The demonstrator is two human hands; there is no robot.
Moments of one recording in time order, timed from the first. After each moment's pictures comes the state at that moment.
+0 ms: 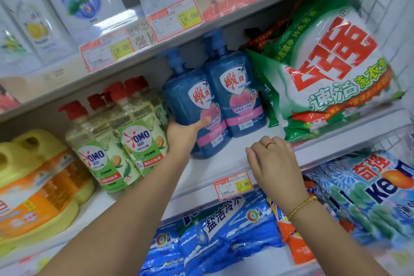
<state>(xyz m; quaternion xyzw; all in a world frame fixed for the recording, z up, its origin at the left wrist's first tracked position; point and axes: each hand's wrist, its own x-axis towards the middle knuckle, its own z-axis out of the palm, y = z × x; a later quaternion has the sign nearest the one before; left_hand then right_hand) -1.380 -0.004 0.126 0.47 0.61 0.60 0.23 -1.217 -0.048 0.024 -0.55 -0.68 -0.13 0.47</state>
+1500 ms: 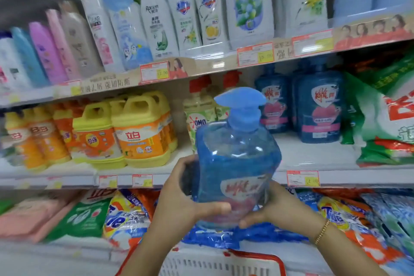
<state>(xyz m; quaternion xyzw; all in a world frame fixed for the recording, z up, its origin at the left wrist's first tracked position) -1.491 -0.292 0.116 0.57 0.53 0.58 0.22 -1.316 -0.176 0.072 -0.23 -0.77 0.52 0.28</state>
